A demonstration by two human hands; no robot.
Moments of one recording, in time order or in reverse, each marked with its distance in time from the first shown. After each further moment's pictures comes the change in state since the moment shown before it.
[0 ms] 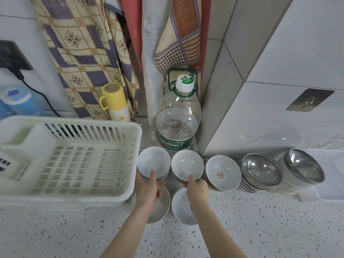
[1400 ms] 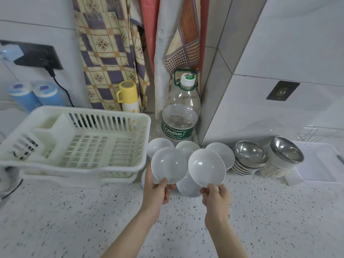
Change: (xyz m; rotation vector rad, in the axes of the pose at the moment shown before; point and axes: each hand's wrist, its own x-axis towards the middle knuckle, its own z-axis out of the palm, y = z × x) left_hand -0.095 -0.034 -0.048 -0.067 -0.306 0.300; right_hand -0.125 0.038 -0.065 0.466 0.081 -0.212
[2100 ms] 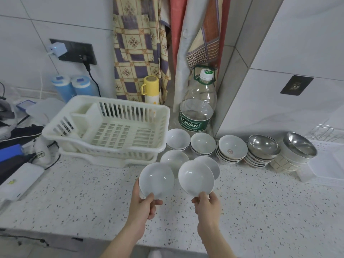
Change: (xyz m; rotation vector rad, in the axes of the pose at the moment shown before) left_hand -0.080 -0.043 -0.097 0.022 0.153 -0.116; right_hand -0.068 0.067 0.000 -0.167 -0.084 0.058
